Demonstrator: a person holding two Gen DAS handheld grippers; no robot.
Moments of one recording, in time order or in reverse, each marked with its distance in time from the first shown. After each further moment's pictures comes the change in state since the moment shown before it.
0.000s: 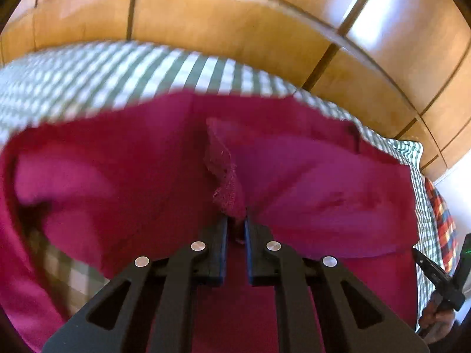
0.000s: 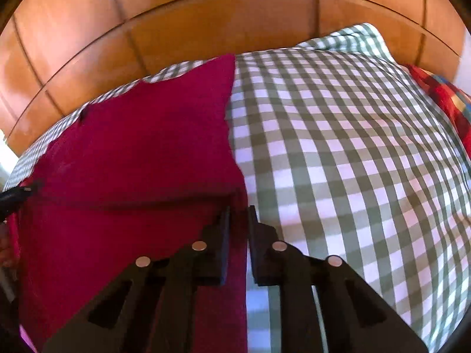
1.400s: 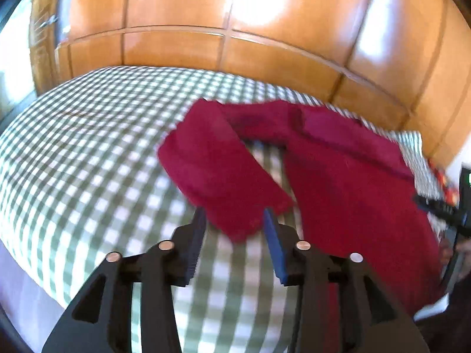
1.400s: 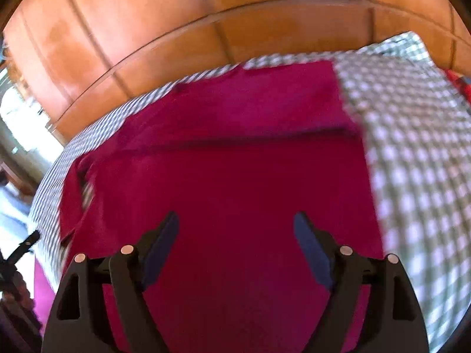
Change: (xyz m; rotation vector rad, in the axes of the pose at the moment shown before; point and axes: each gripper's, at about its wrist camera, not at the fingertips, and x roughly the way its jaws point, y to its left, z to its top) left arm -0.197 0.072 -0.155 0.090 -0.171 0.174; right arm -0.033 0.118 -0.072 -0.071 0.009 0.213
